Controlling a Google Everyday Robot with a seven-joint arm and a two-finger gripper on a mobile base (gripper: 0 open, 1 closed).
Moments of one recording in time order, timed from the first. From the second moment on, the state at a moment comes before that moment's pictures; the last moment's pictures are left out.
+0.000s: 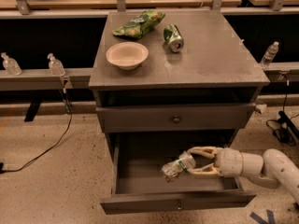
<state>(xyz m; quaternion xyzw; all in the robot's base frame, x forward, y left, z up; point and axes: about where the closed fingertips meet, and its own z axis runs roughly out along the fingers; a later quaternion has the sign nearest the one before) 0.498 -0.166 0.600 -0.54 0.47 0.34 0.61</state>
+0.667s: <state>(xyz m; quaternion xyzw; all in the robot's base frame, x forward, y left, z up) 0.498 -0.212 0.693 -0.50 0.43 0.33 0.67</state>
